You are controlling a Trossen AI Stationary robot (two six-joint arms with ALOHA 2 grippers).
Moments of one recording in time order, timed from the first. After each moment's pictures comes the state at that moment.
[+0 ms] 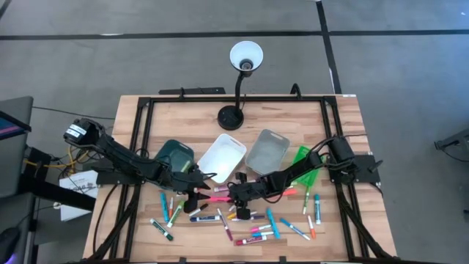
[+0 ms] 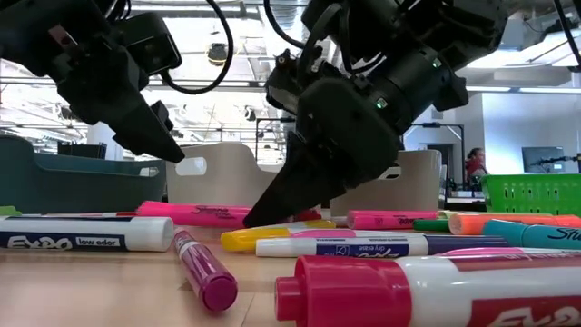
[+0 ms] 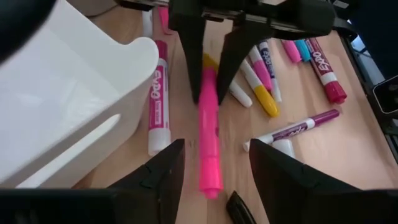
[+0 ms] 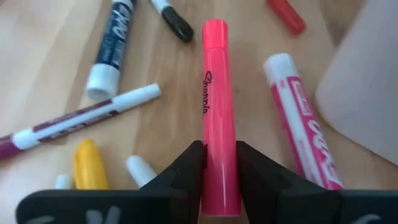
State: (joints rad) left arm -0.42 1.38 0.47 0.28 -0.17 -0.42; right arm 0.31 2.09 1.10 0.26 0.11 0.18
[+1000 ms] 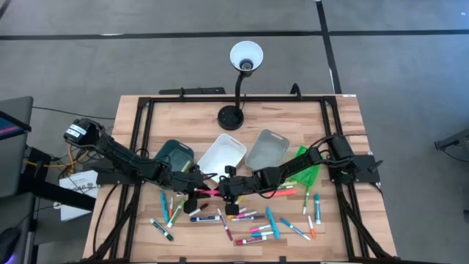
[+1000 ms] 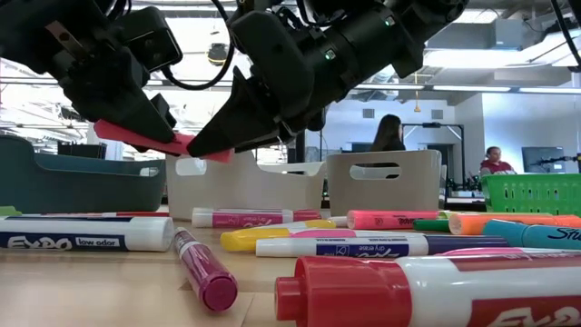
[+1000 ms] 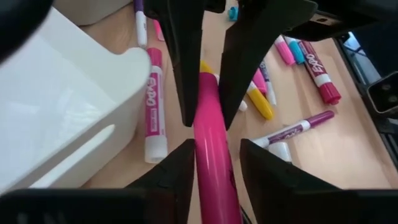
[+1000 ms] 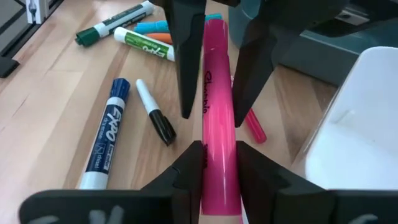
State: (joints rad) left arm -0.42 1.38 0.47 0.30 -0.16 -0.39; right arm 0.27 2.08 1.26 0.23 0.16 0.07
